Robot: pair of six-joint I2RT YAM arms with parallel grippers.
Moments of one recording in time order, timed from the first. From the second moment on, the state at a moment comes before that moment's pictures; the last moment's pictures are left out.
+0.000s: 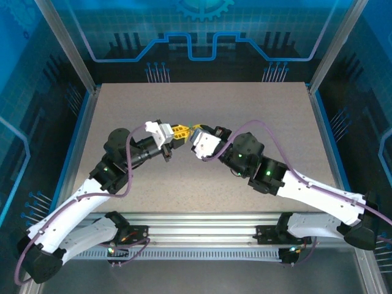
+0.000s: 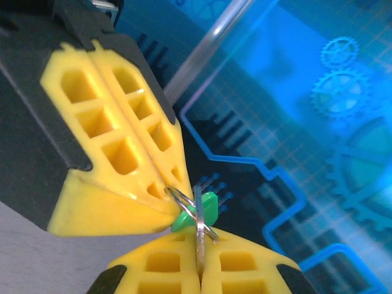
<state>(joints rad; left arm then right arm) -0.60 0.90 0.84 0.13 0.46 0.18 1.02 1.12 1.04 0.03 0.22 -0.65</state>
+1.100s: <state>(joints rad) -0.66 0.87 0.81 0.16 0.61 0.07 0.93 1.14 1.08 -0.15 0.13 -0.29</state>
